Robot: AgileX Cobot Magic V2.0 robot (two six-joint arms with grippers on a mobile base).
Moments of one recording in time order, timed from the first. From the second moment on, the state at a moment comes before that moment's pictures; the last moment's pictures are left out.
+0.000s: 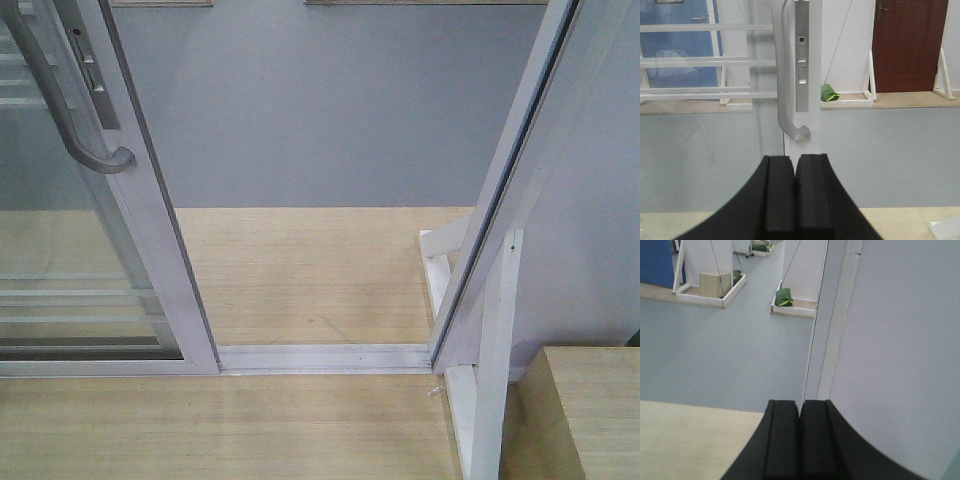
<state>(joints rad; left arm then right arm) 0.00 -0.01 0.03 0.04 0.08 -0.06 0.10 0.13 -0.33 -0.16 0.44 0.06</state>
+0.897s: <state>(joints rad) 0.00 -0.01 0.03 0.04 0.09 -0.06 -0.01 -0.01 0.03 -0.05 0.17 0.08</state>
